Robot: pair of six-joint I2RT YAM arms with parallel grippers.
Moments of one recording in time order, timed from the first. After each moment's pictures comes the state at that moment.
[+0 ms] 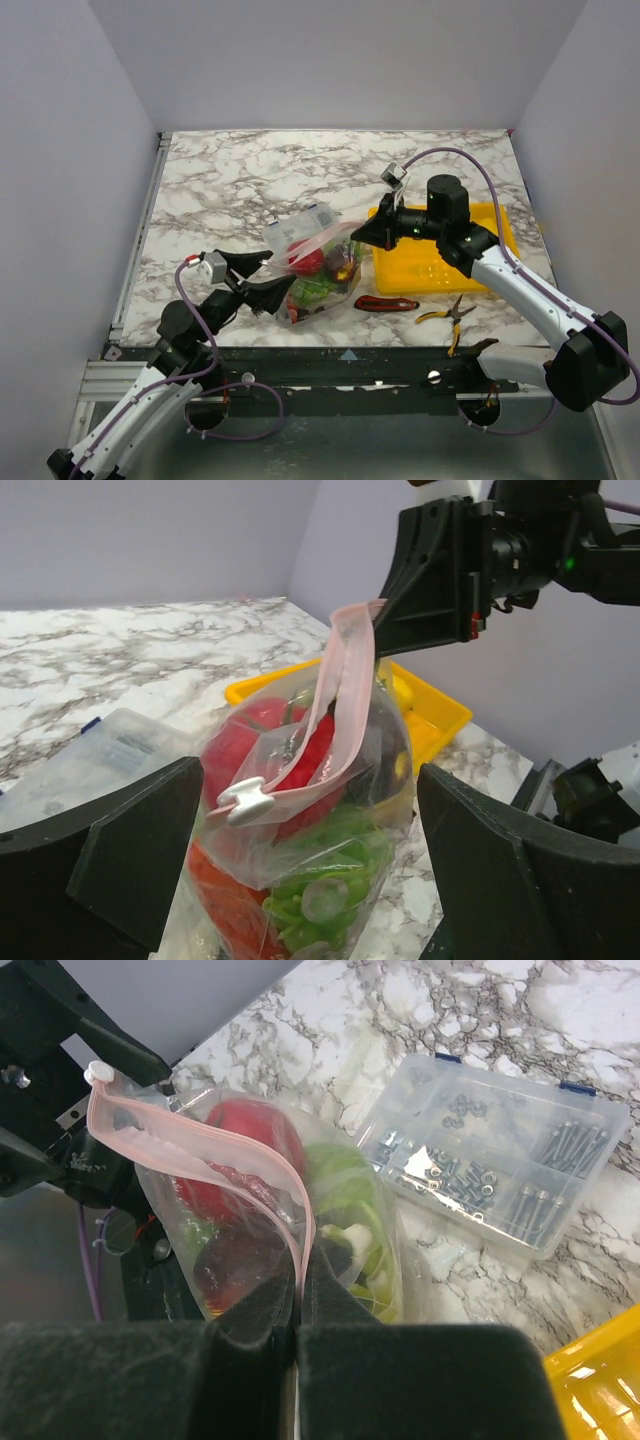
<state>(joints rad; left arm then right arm) -0.62 0.15 0.20 0.22 0.15 -0.39 0.50 1.20 0.92 -0.05 -0.72 0.20</state>
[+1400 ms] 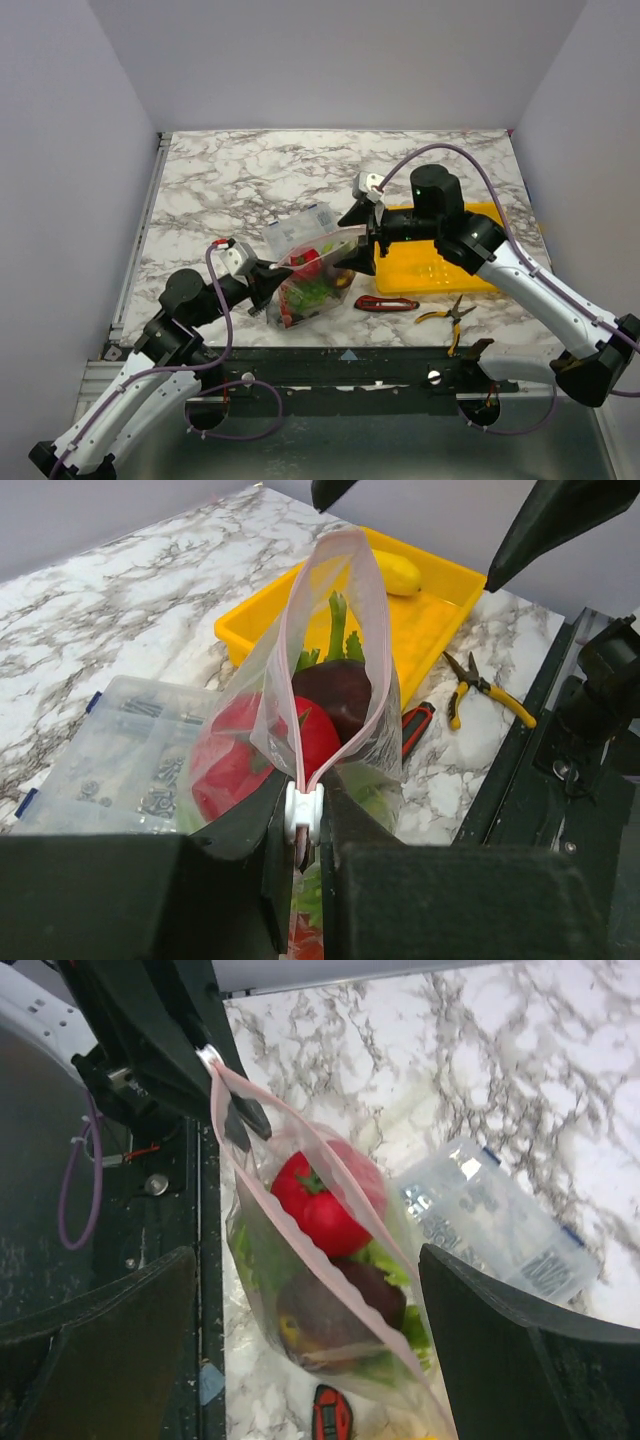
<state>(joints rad) -0.62 0.37 0.48 -0.10 0.35 -0.12 0.72 1.19 1.20 -0.40 -0.68 -0.21</state>
